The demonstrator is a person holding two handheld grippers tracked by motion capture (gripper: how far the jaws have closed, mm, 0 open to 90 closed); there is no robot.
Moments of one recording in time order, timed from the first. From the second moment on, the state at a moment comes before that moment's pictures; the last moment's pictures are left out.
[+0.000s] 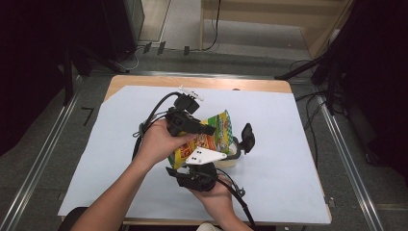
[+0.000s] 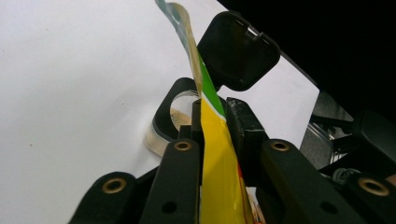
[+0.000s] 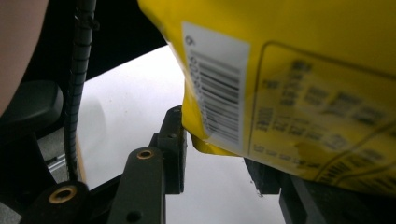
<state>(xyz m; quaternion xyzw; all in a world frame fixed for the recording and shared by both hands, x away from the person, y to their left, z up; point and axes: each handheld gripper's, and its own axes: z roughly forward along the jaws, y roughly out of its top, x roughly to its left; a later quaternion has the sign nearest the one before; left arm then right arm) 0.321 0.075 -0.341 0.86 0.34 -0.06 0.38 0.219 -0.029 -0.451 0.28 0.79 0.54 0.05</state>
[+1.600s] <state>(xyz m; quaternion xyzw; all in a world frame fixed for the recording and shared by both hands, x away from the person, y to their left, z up) 0.323 0.077 -0.334 0.84 0.34 -0.04 0.41 0.218 -0.028 -0.442 0.27 0.80 0.53 0.10</state>
